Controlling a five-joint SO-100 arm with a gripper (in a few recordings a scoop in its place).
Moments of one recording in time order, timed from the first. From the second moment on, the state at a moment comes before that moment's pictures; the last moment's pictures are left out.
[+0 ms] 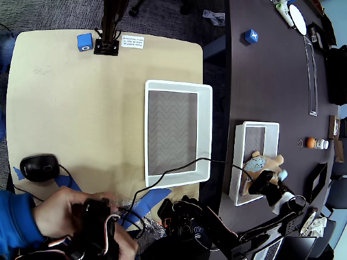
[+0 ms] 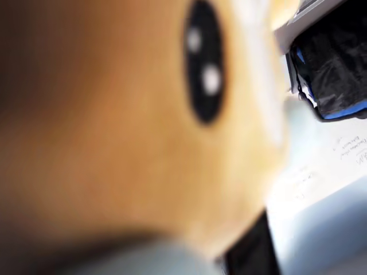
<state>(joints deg) 82.3 94.0 79.3 86.4 48.5</state>
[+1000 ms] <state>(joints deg) 82.3 95.0 68.1 95.0 48.7</state>
